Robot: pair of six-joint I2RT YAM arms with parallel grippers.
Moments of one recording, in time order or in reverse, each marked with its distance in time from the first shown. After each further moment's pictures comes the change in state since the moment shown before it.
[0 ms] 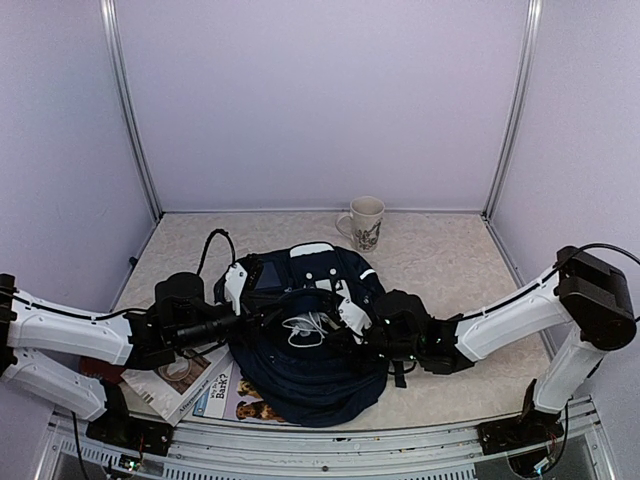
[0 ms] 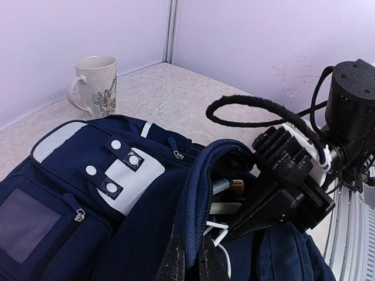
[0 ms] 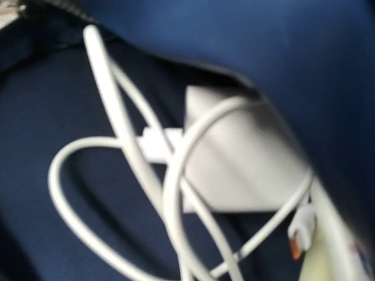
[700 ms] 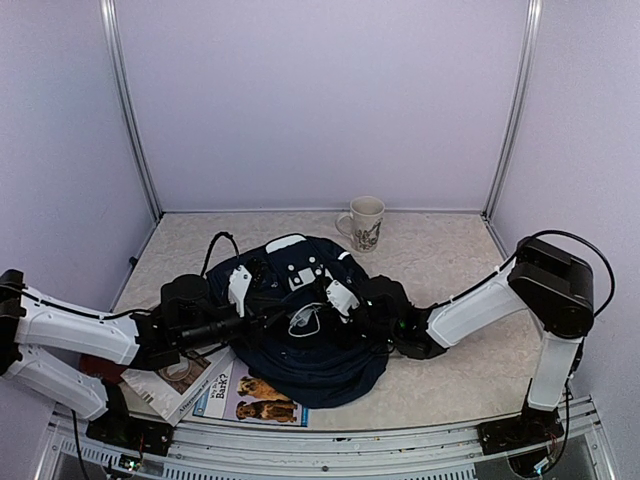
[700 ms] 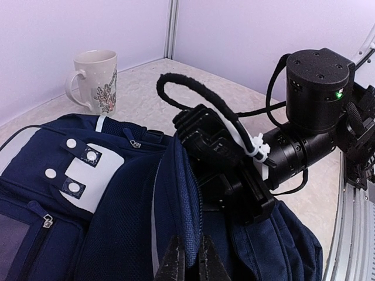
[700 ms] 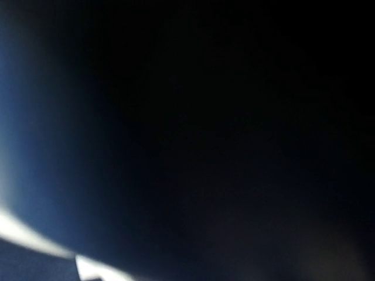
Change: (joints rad) left arm 0.003 0.047 -0.003 0.034 0.005 0.003; right arm -0.093 0.212 0.147 0.126 0.072 -0.116
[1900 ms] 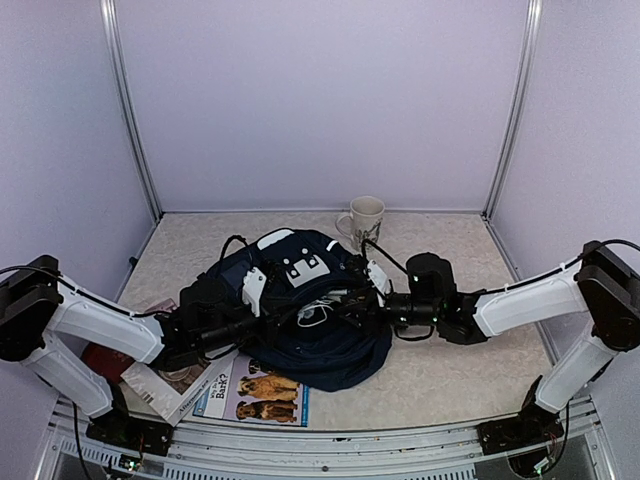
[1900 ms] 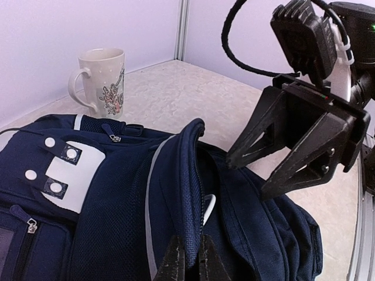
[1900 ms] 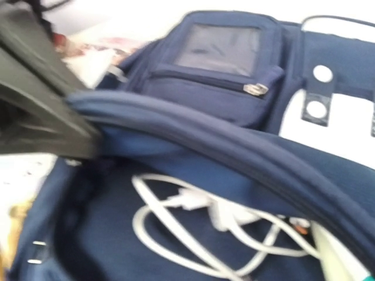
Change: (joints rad) left arm 0.005 0.200 0.034 0.182 -0.052 0.005; right arm -0.130 -0.299 -0.140 -0.098 -0.370 0.117
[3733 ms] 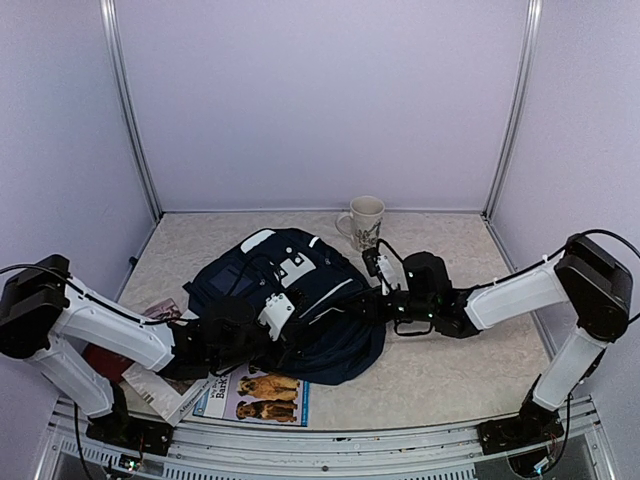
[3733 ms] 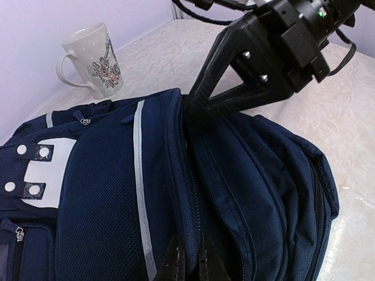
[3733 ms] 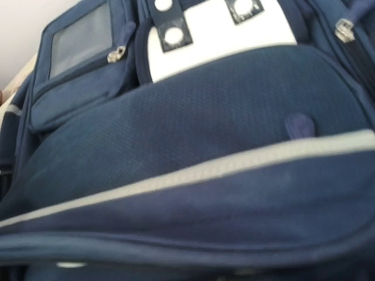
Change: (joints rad) left arm -0.142 0.052 0.057 -0.190 -0.205 0.203; right arm -0.075 0.090 0.027 -0.023 0.069 0.369
